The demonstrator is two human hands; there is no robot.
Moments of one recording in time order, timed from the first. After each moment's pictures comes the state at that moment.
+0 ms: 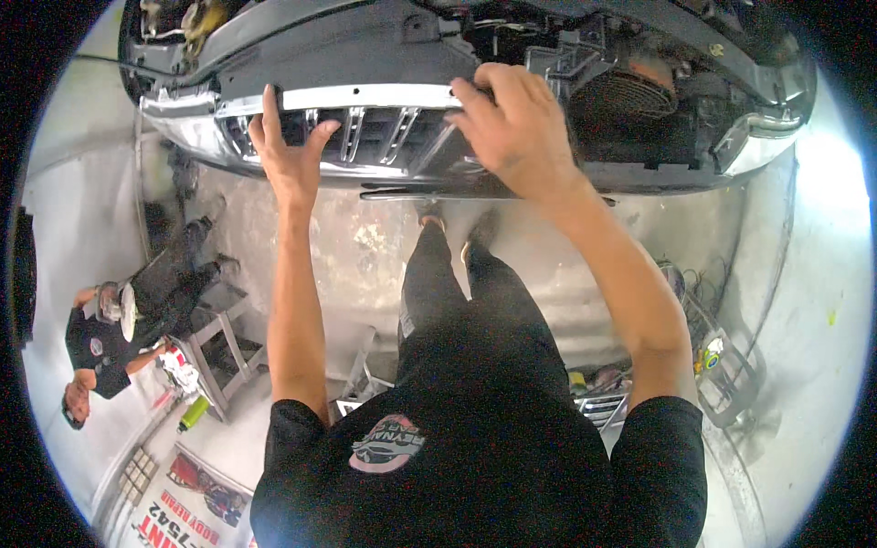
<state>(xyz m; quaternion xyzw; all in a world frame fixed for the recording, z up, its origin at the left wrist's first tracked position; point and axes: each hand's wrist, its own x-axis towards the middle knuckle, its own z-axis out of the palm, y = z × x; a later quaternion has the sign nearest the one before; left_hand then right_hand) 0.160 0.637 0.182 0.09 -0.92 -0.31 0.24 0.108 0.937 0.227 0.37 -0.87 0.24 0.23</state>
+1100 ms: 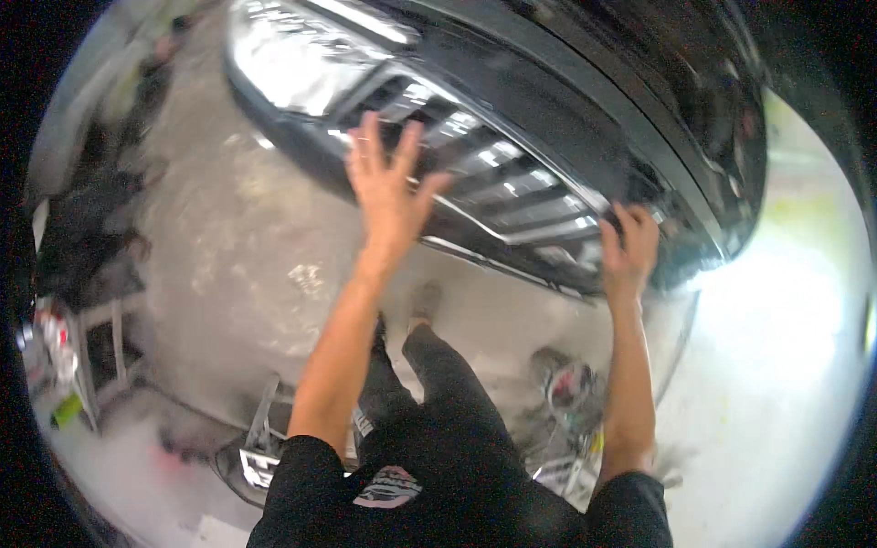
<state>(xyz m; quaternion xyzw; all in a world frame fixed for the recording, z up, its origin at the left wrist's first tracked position) 0.209 0.583 0.124 0.16 -0.88 -0.35 0.29 0.139 0.902 0.242 0.27 -0.93 0.08 0.23</state>
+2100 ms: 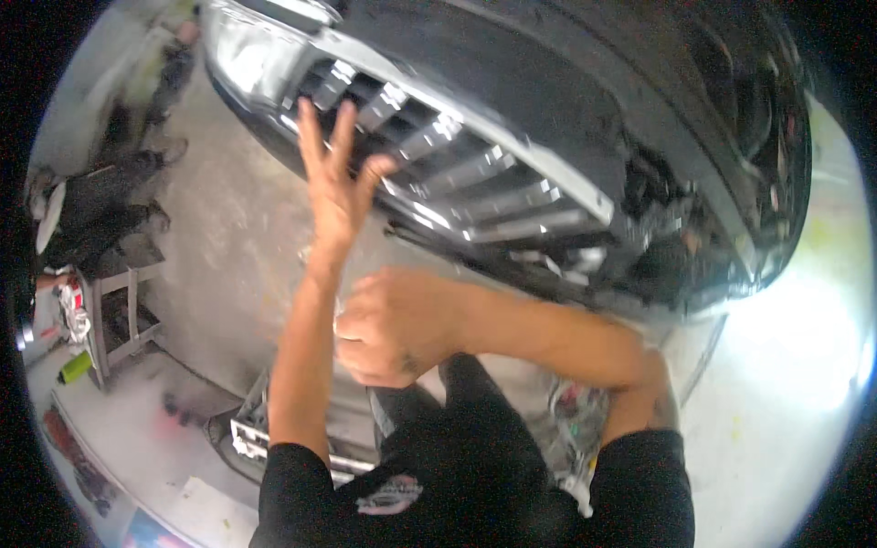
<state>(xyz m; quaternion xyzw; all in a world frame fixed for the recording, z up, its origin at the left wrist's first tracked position) 0.198 0.590 0.098 0.16 -0.87 -0.30 0.35 0.186 0.747 0.222 0.77 -0.49 0.39 -0.10</state>
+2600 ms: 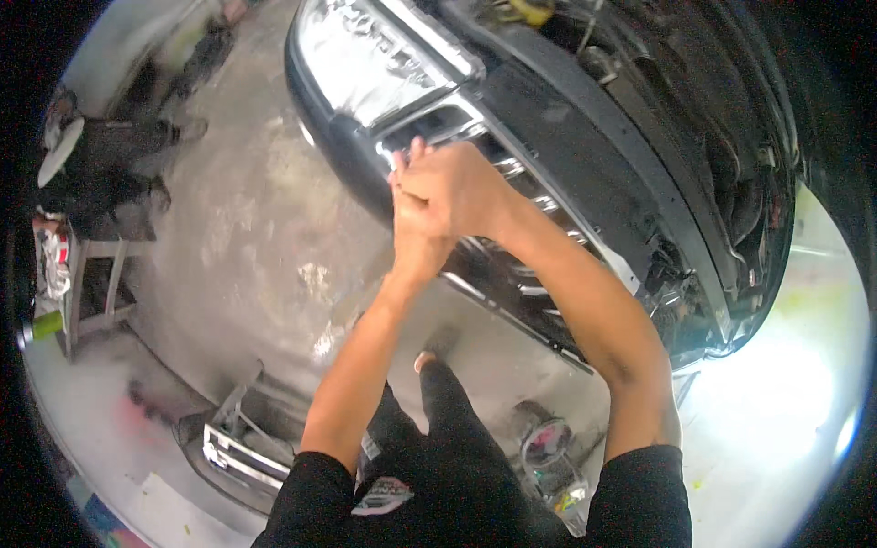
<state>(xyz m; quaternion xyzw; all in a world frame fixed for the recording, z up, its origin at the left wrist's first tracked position) 0.205 0.588 0.094 0.19 -0.86 -0.35 0.32 0.107 0.613 0.218 0.73 -0.63 0.27 -0.04</state>
